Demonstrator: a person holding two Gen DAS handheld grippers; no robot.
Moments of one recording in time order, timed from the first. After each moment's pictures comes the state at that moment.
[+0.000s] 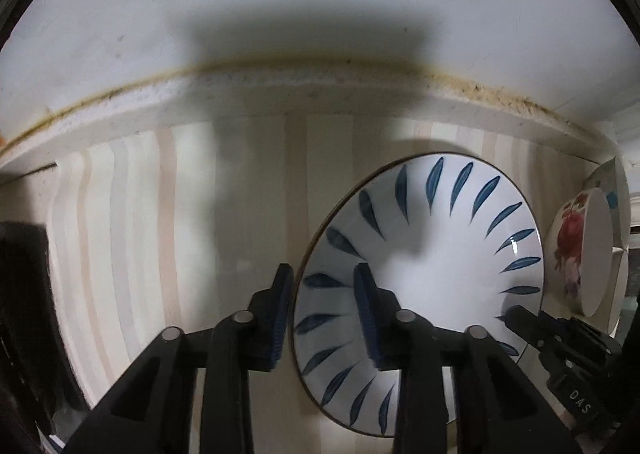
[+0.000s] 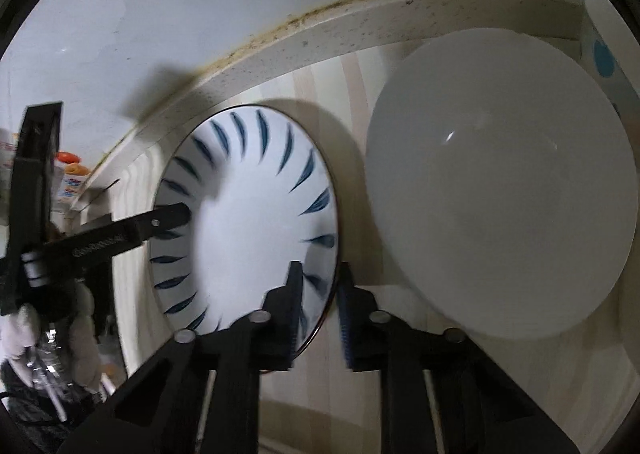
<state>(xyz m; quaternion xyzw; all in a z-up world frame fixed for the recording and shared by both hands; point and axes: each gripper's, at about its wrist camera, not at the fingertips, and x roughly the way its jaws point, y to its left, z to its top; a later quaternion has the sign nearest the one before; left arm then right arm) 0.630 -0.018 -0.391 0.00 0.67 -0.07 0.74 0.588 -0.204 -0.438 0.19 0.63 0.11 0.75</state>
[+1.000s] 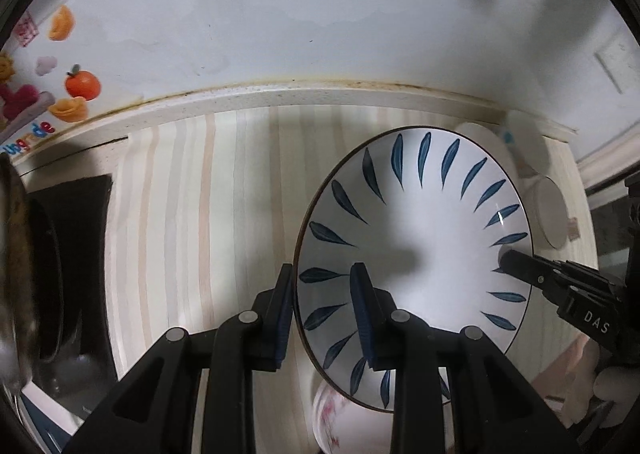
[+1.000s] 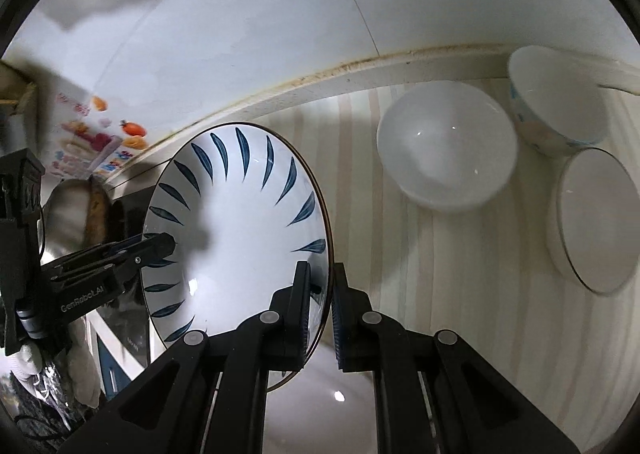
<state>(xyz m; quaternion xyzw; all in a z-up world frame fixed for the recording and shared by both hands) 0.473 -0.021 -0.264 0.00 0.60 -0.11 0.79 0.500 -0.223 -0.331 0.17 0.58 0.15 0.78</state>
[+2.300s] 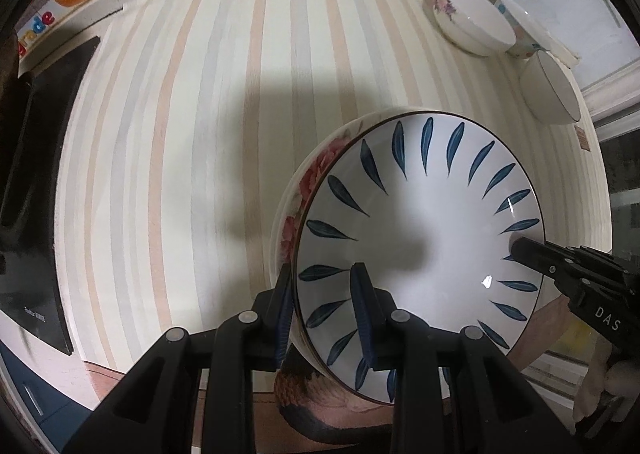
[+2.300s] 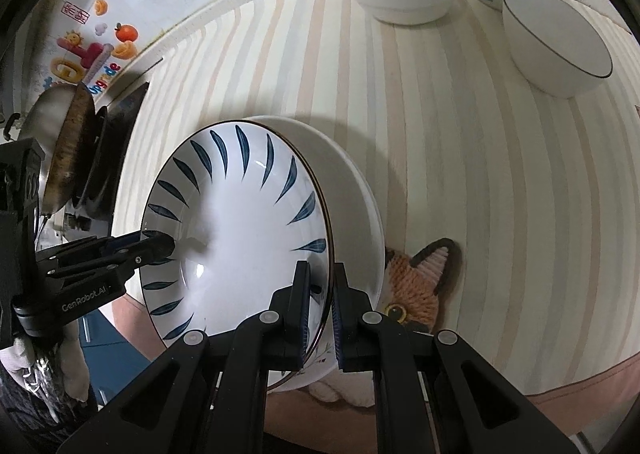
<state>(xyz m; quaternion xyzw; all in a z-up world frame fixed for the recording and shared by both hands) 0.359 -0.029 -0.345 -0.01 0.67 -0.10 0.73 0.364 -0.235 -0.397 0.12 0.65 0.15 0.74</state>
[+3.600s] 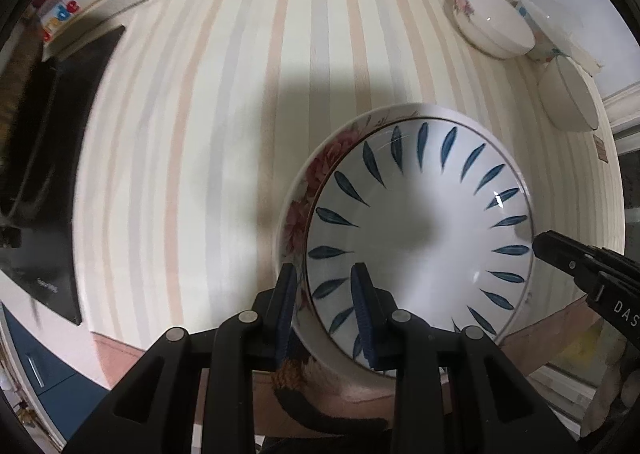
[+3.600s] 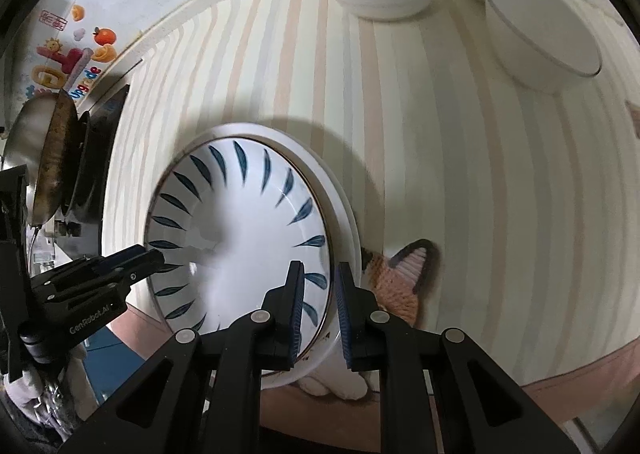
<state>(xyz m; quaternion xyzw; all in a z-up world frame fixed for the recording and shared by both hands) 0.350 -0.035 -0.331 0.00 0.68 -0.05 0.74 0.383 -0.241 -0.384 0.11 0.67 0.12 0.72</state>
